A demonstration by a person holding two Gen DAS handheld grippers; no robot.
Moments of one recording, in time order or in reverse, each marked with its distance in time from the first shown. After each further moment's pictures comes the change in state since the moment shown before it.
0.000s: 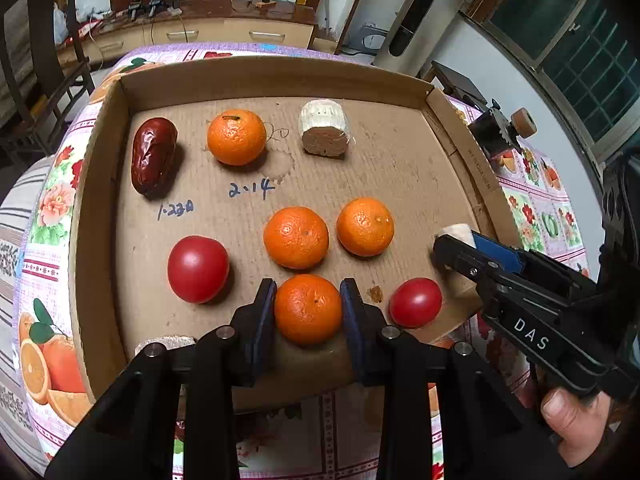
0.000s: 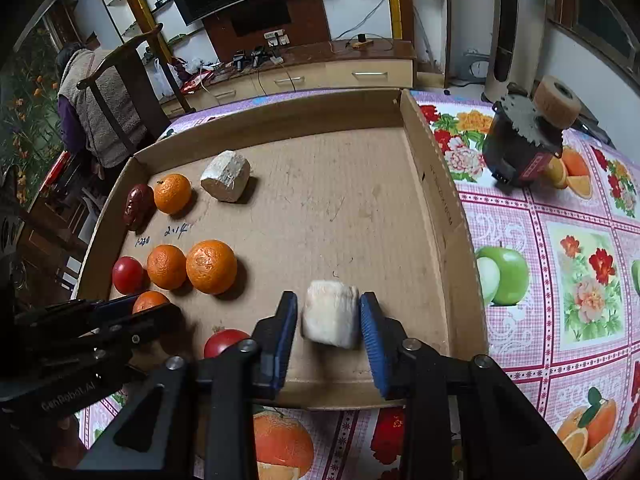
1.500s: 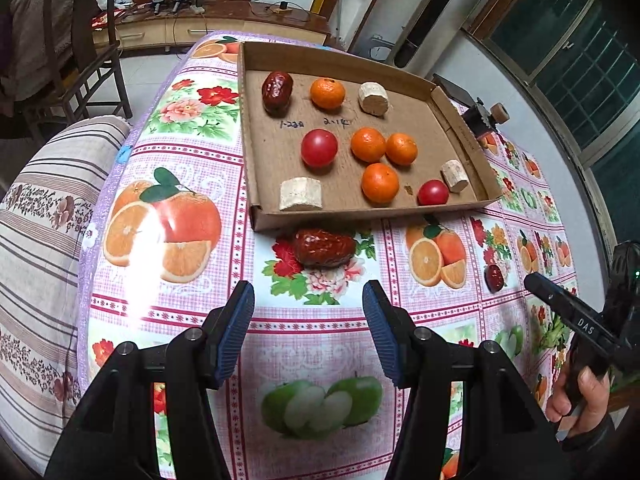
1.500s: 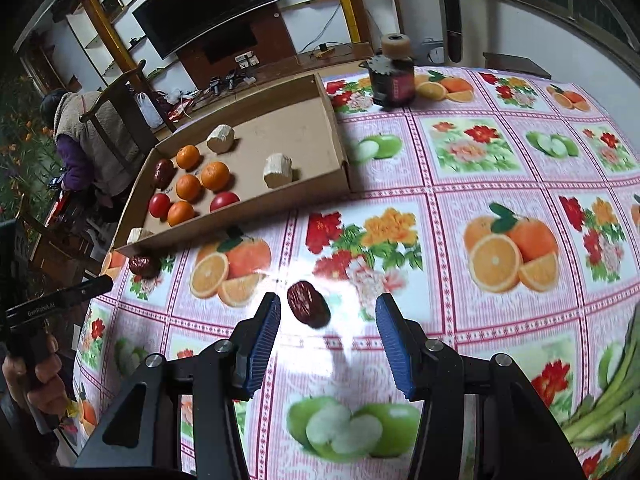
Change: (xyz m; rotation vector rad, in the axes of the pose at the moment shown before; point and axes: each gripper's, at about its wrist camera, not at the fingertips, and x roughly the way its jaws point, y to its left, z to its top) left arm -0.082 0.065 -0.085 -0.051 -0.028 -0.039; right arm -0.115 -0.044 -0.122 0.158 -0.050 -0.005
